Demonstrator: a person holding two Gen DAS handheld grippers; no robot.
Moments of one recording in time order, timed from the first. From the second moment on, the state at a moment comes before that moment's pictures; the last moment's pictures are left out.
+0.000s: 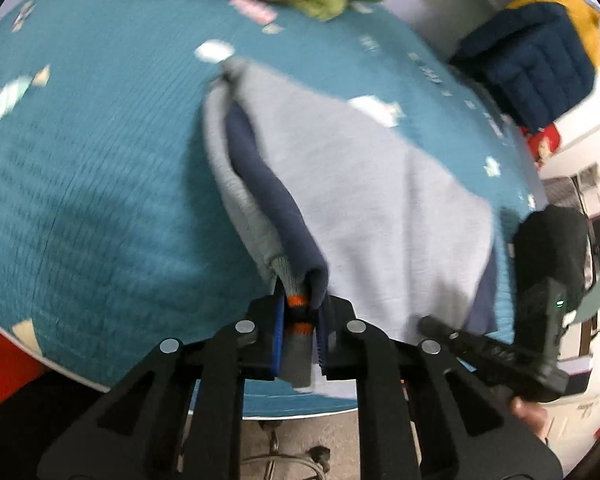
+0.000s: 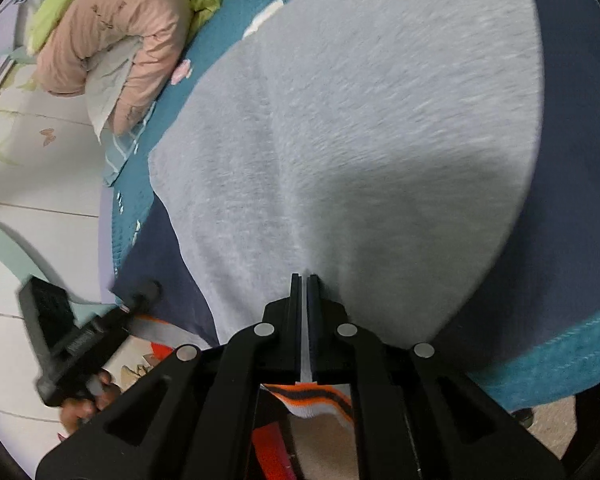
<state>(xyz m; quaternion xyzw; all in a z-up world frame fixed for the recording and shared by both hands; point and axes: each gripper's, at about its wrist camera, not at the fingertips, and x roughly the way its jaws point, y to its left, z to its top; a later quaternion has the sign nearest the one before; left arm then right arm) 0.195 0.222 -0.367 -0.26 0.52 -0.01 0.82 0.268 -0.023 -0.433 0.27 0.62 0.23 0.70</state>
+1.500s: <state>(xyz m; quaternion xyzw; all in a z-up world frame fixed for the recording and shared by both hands) 0.203 0.172 -0.317 -0.29 0.48 -0.07 0.82 0.223 0.111 -0.378 0.07 0.46 0.38 0.80</state>
